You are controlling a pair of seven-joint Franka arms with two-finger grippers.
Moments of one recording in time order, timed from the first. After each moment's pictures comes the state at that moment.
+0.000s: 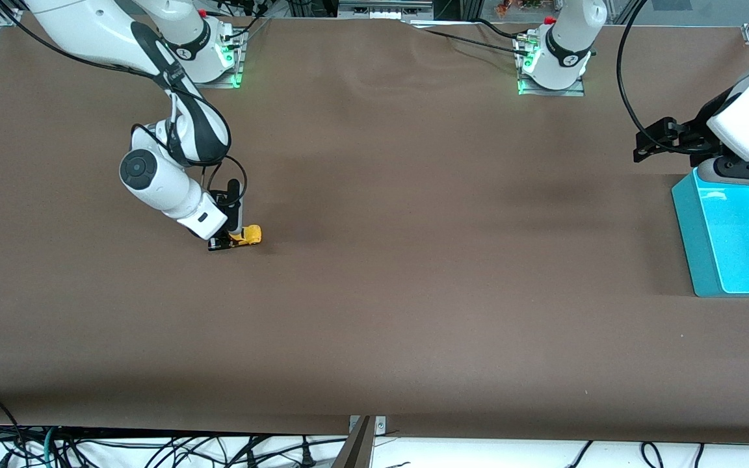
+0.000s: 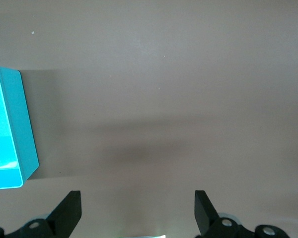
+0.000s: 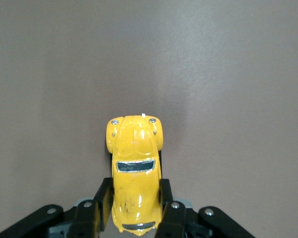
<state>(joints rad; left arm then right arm) -0.02 0.07 -0.05 -1.49 -0.04 1.45 -0.03 -0.01 0.43 0.27 -2.17 0.02 2.63 -1.44</state>
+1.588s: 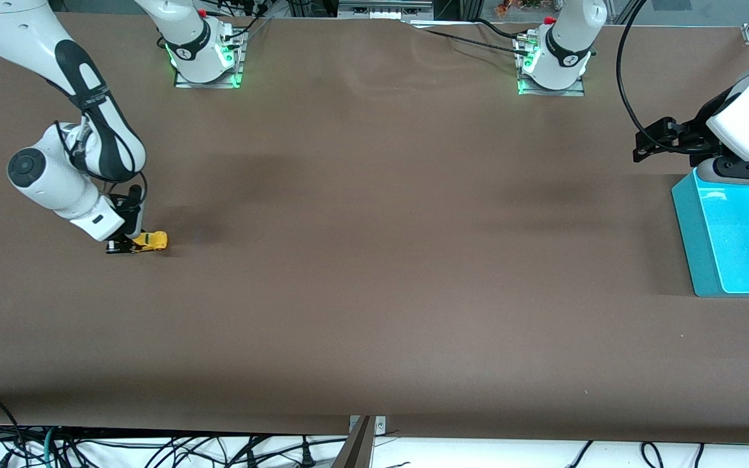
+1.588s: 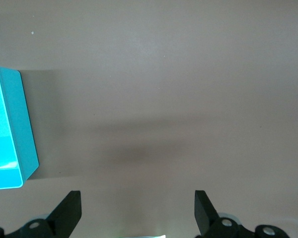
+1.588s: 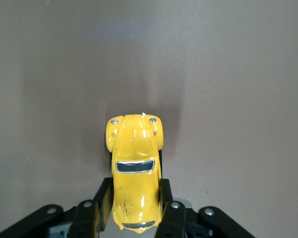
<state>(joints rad) -0.03 0.07 -0.05 -1.49 -0.04 1.45 -0.03 -0.16 0.41 0.01 -2.21 0.02 2.70 -1.83</state>
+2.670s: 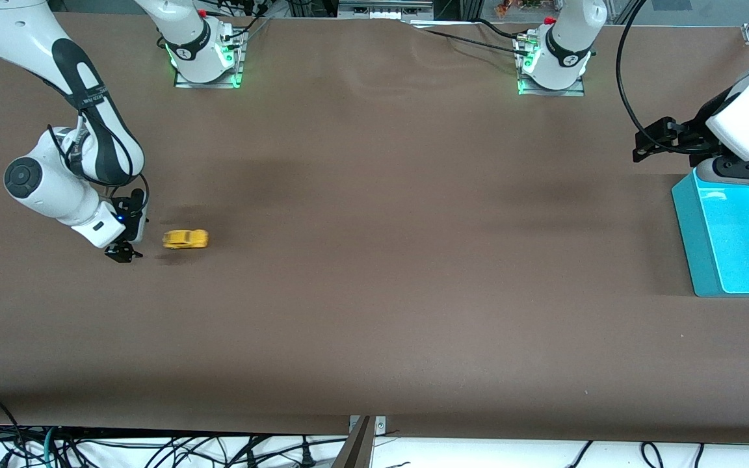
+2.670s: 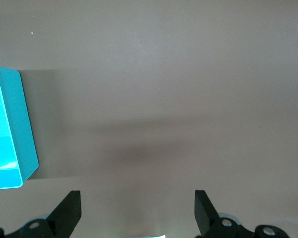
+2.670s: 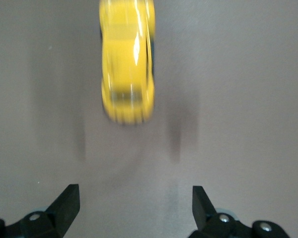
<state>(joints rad) -0.03 0.07 -0.05 -1.49 -0.04 1.45 -0.03 -0.16 0.40 0.05 -2.14 0.02 2.54 -1.73</state>
